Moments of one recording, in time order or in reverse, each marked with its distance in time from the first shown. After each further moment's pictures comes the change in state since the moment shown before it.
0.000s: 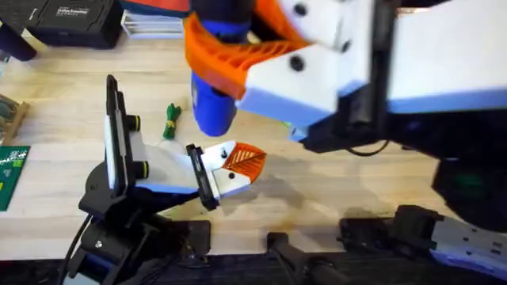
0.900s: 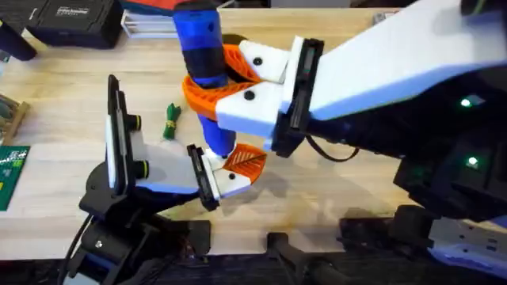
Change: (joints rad) left arm 0.000 0.000 0.000 -0.001 0.005 -0.007; right arm 0.000 0.085 -0.027 -0.149 0.020 0.026
